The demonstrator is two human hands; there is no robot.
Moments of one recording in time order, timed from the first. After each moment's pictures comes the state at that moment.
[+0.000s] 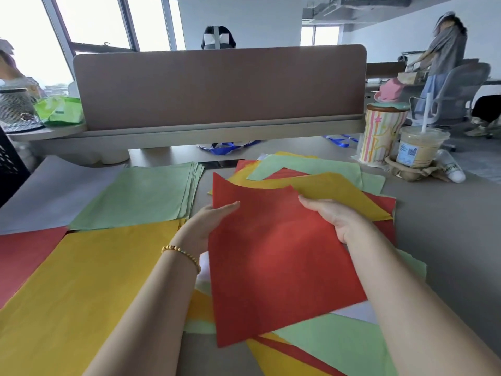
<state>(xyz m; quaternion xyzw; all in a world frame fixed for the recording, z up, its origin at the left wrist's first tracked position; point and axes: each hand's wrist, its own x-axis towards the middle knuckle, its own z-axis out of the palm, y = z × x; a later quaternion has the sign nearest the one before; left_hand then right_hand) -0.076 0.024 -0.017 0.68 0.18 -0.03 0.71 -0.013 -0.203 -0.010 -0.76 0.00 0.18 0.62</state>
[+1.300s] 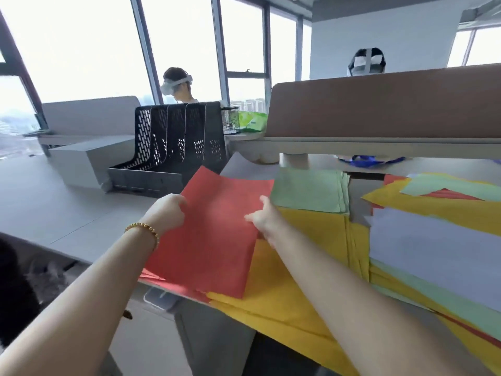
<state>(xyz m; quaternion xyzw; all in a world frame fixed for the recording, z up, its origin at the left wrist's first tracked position) -0.360 0.303 0.031 0.90 0.39 0.17 0.12 -0.228 0.150 0.002 -0.72 -0.24 0.28 0.59</state>
